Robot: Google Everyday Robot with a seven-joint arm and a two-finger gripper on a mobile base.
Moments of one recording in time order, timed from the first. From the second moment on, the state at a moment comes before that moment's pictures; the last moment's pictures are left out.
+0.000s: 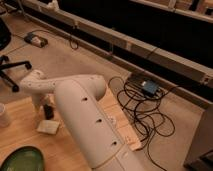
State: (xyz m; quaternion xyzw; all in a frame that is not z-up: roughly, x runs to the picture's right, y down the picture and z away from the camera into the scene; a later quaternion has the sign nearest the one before) arm -0.376 0.127 0.913 -0.13 -0.30 -0.78 0.53
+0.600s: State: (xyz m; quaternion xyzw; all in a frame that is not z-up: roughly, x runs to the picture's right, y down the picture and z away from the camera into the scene) arm -0.373 0.131 0.913 -0.13 -0.30 -0.78 0.53
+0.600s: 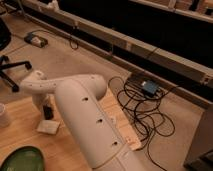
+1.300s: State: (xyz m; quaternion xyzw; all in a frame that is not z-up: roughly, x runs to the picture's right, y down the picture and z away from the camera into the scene) arm -0.376 0.134 0.882 -0.12 -0.31 -0.78 0.52
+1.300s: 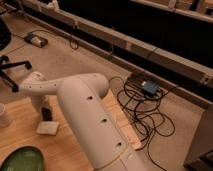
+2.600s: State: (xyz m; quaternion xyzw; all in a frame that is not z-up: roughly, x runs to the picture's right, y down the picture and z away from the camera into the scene) arm -0.370 0.143 0.842 -0.11 -0.32 -0.78 0.53
